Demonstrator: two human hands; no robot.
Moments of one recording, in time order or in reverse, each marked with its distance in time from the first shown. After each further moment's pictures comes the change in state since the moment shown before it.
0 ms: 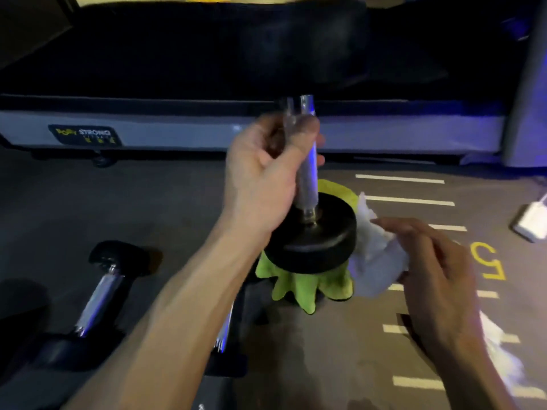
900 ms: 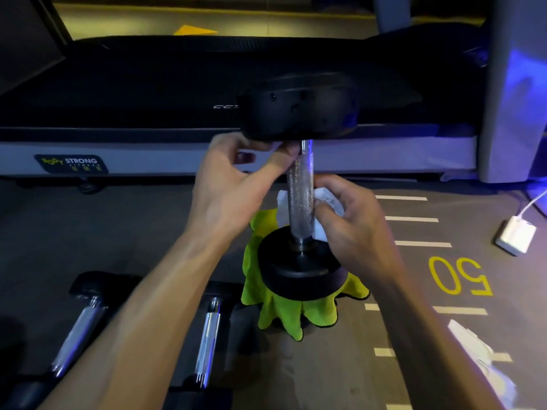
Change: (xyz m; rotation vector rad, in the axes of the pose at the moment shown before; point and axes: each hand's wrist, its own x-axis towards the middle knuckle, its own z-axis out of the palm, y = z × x) left_hand 0.034 0.002 -0.009 0.437 0.068 0.079; right_hand 0.080 -0.025 0.035 0.034 -0.306 -0.230
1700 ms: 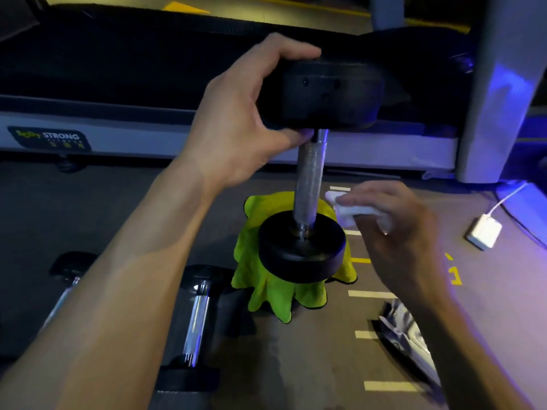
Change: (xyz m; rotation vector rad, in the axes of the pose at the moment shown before) left_hand 0.024 0.033 -0.024 0.158 -0.251 0.549; right_hand -0.045 0.006 -0.038 -0.459 0.155 -0.168
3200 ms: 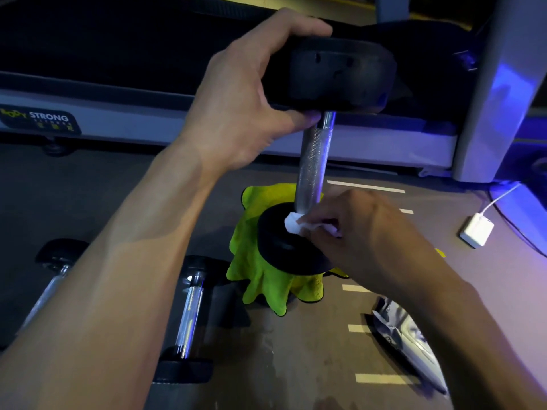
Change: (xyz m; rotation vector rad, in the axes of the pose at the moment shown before) left_hand 0.004 -0.006 0.001 -0.028 0.022 -0.029; right_hand 0.020 -0.049 0.005 -0.331 -0.517 -0.062
